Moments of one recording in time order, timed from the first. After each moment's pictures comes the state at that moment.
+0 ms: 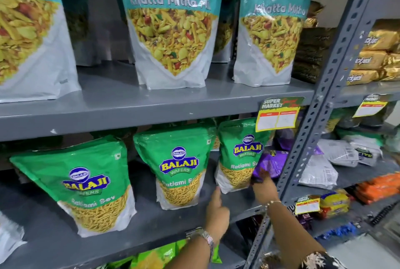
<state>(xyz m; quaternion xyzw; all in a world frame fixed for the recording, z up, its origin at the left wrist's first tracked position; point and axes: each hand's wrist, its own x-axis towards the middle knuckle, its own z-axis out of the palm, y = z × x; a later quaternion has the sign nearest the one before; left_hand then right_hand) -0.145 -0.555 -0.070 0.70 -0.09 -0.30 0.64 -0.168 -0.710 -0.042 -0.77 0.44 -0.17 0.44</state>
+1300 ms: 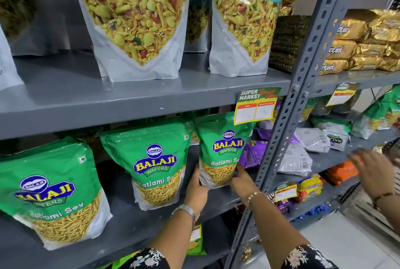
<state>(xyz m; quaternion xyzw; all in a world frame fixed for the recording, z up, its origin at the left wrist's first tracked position) -0.106 -0.581 -0.058 0.73 -0.18 -0.22 0.62 -0.167 -0.716 -0.055 -0.71 0.34 -0.11 0.60</state>
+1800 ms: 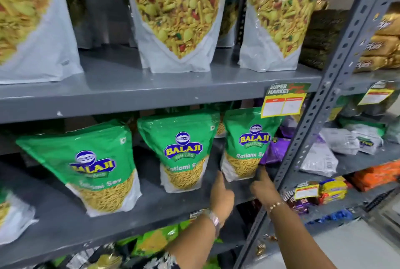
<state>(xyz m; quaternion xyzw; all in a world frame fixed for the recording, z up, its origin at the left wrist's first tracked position) -0.158 -0.556 -0.046 0.74 -0.11 -0.26 0.61 -0.195 -0.684 -0.051 -0.72 0.33 -0.18 0.59</state>
